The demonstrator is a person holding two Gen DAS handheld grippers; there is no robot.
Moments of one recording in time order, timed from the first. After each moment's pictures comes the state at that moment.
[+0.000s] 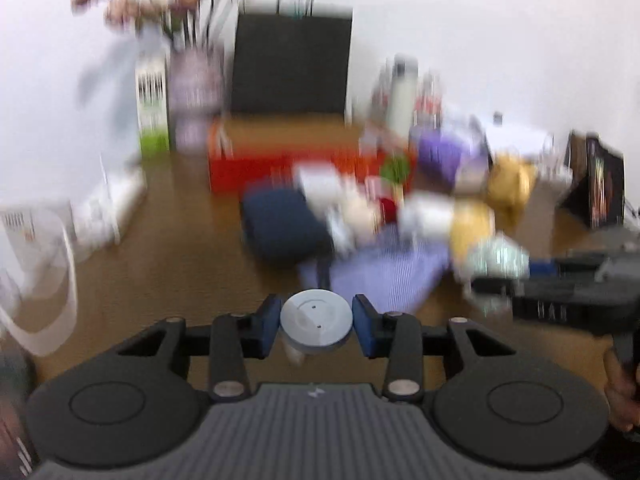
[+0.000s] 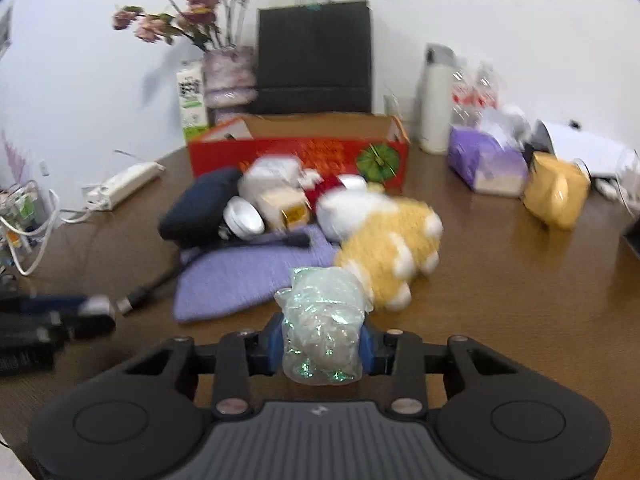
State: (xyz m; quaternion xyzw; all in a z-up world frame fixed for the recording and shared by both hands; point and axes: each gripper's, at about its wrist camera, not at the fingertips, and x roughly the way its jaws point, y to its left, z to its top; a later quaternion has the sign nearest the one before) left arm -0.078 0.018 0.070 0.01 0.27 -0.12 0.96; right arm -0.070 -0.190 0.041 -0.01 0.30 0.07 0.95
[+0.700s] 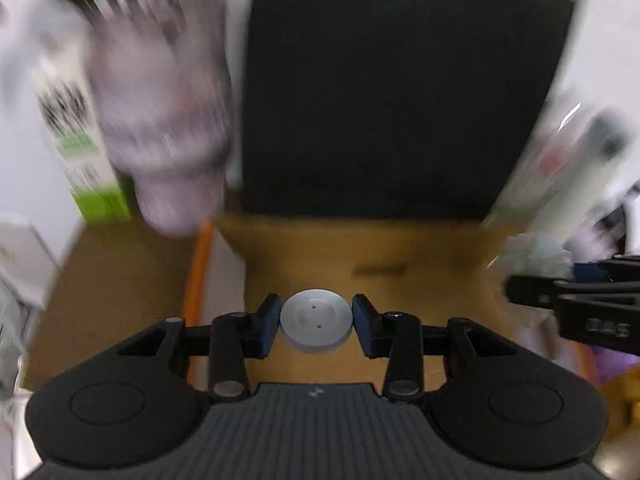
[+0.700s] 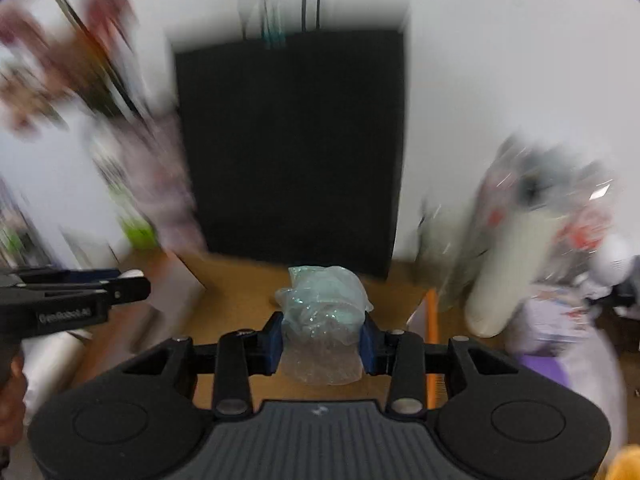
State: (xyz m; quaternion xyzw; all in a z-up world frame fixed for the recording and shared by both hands) left arm 0.382 -0.008 0.086 -0.02 0.45 -0.05 0.89; right arm 0.379 -0.196 0.127 0.00 0.43 0.08 0.90
